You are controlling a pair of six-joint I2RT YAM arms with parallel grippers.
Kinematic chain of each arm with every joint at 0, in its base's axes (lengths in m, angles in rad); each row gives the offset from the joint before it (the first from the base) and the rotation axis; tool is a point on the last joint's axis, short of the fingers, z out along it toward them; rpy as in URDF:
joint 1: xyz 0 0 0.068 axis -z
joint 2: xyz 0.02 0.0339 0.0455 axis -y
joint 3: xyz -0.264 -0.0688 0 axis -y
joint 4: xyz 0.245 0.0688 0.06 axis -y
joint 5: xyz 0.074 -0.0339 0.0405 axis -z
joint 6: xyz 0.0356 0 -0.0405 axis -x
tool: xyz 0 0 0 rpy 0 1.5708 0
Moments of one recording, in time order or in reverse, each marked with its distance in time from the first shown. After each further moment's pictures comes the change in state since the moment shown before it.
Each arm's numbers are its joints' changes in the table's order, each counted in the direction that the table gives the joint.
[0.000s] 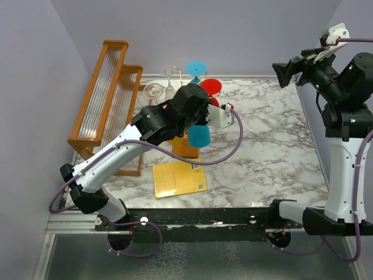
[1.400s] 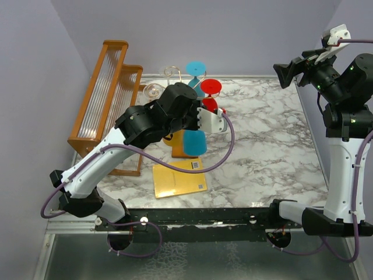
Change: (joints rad) left arm 0.000 0.055 0.051 -0.147 0.116 0.000; right arm 0.026 0.006 -0.018 0.007 -0.029 -0.007
